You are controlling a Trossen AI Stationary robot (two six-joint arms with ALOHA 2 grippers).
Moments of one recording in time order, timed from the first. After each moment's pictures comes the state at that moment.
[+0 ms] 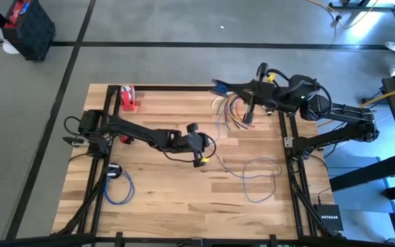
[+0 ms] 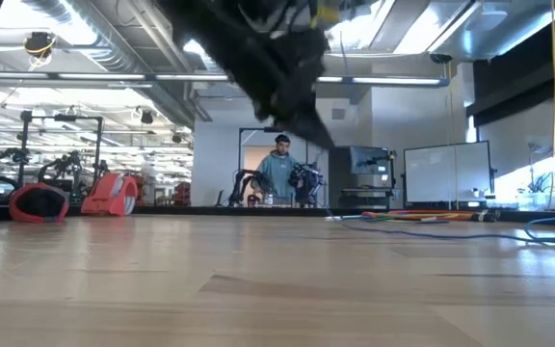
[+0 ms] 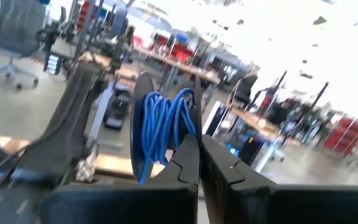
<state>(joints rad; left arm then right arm) -0.07 1.83 1.20 -0.06 -0.37 -0.04 -0.09 1.09 1.29 -0.07 0.16 -0.41</state>
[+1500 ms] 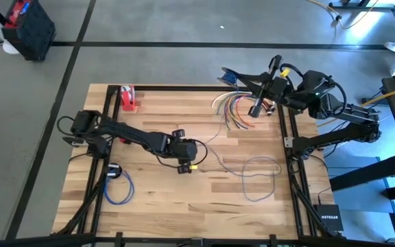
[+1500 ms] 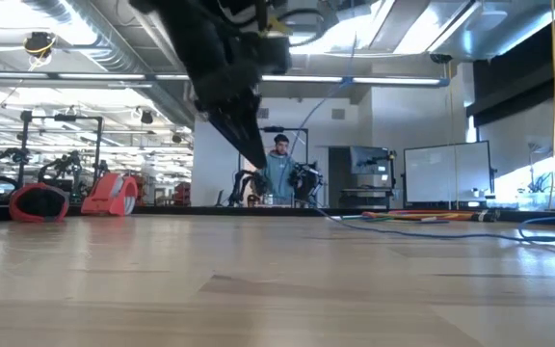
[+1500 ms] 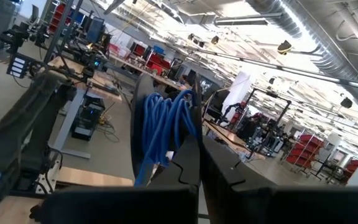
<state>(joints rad) -0.14 1.76 1.23 -0.55 -0.37 -0.21 -0.09 1.06 1.35 -0.07 0.23 -0.52</state>
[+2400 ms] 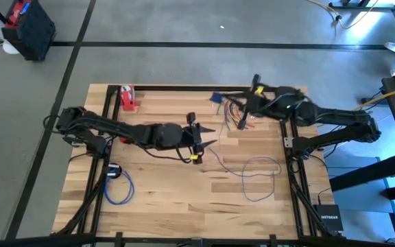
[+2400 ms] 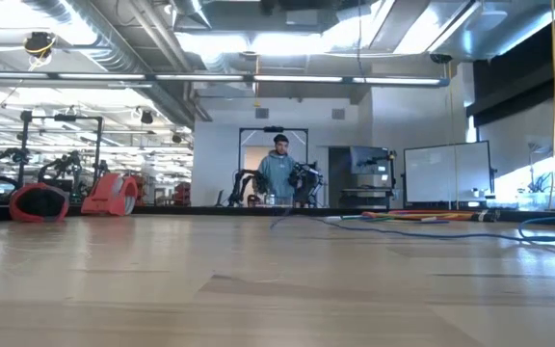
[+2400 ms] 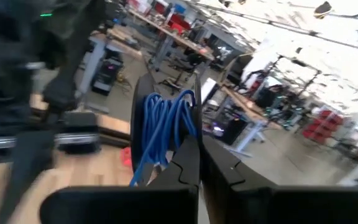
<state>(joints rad) -0.13 1.59 1.20 0.21 -0.40 0.21 -0.09 1.06 1.08 0.00 0.22 -0.51</state>
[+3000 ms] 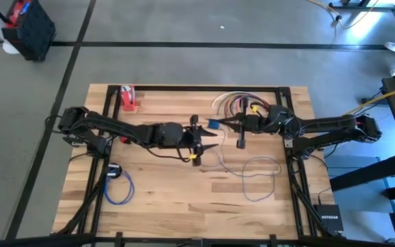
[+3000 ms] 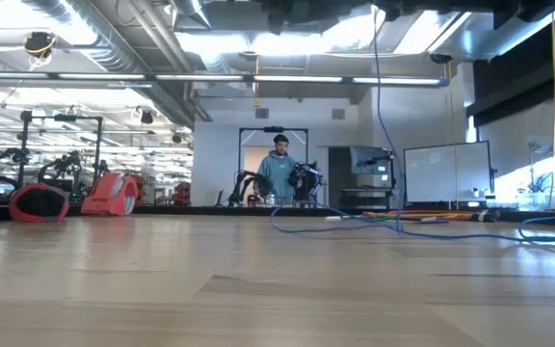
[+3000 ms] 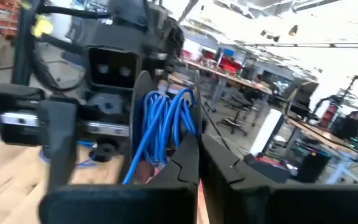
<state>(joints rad) -0.10 1.62 1.15 0.31 -0.25 0.13 -0.09 1.05 0.63 0.55 -0.07 -0.34</state>
